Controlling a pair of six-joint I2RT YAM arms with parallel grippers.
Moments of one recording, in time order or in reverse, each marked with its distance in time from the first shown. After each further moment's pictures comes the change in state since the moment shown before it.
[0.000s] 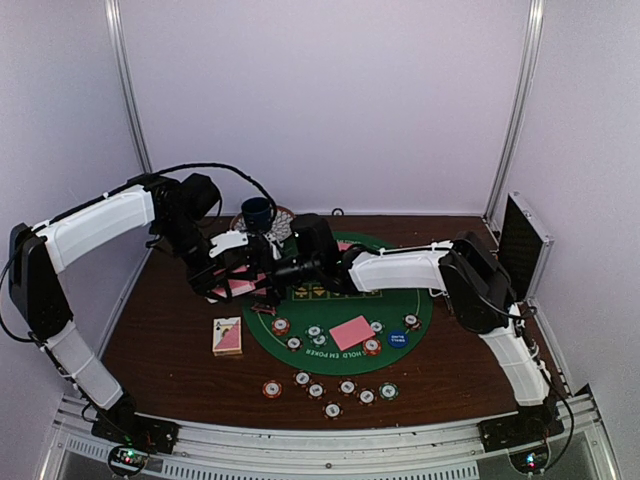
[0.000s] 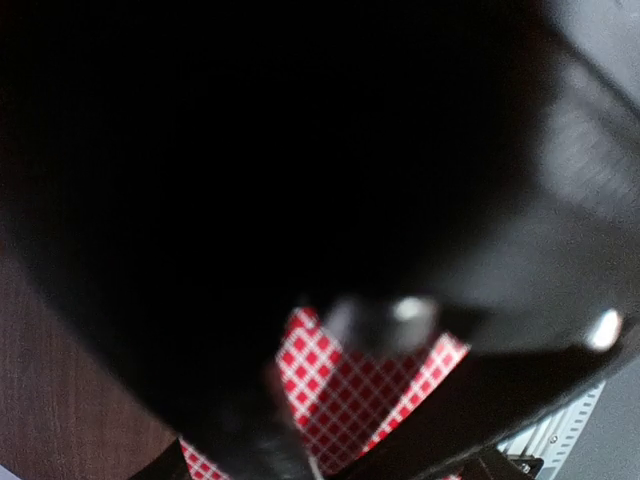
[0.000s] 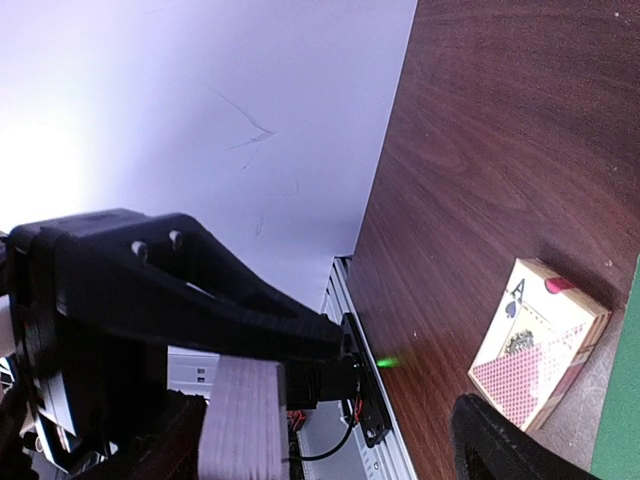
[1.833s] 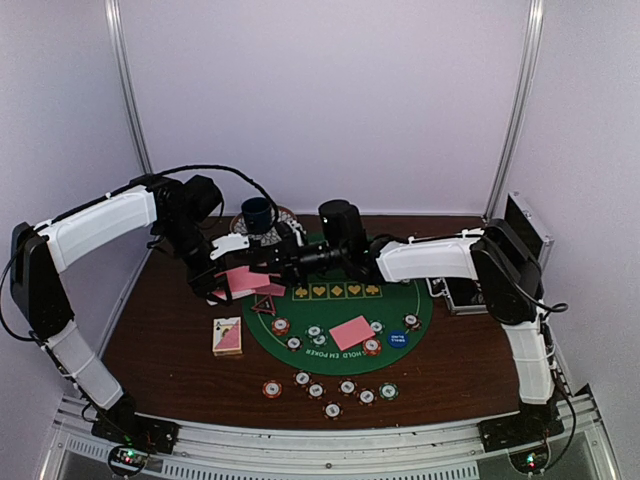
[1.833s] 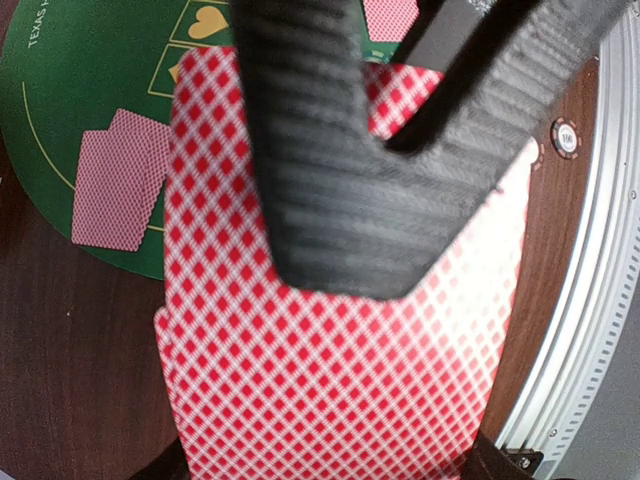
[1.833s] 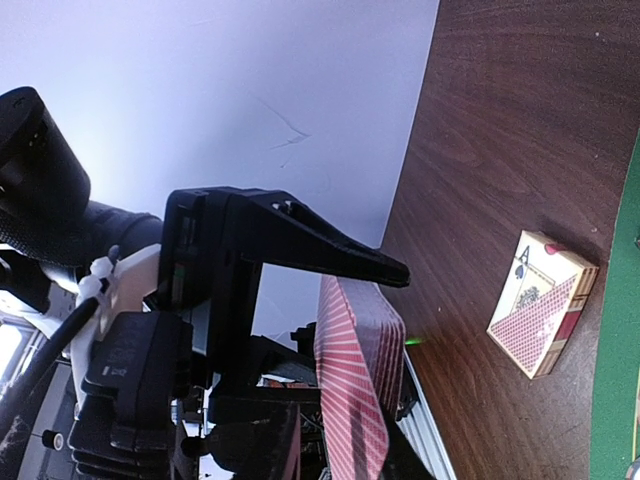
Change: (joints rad) left arm -0.007 0.008 0.001 -0.015 0.002 0.015; right arm -0.066 -0.168 -0.190 0.079 -0.057 0.055
